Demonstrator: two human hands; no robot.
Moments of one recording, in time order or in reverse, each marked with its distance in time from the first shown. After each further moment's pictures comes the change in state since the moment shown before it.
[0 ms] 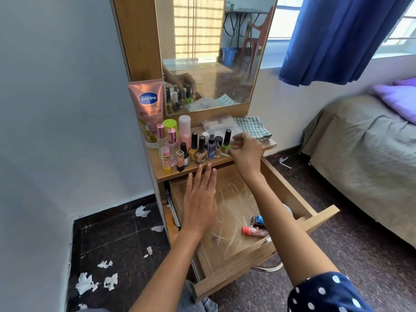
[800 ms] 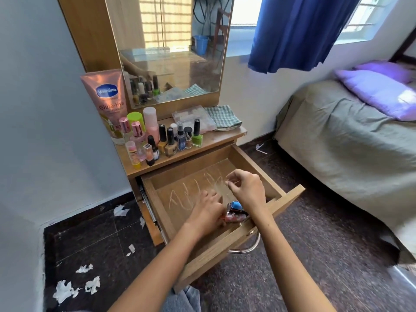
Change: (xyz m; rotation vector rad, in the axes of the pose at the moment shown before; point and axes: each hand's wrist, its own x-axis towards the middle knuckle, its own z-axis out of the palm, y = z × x) left_hand -0.008 0.062 0.013 0.036 -0.470 0.426; right_hand -0.090 0.076 -0.063 -0.319 -0.139 0.025
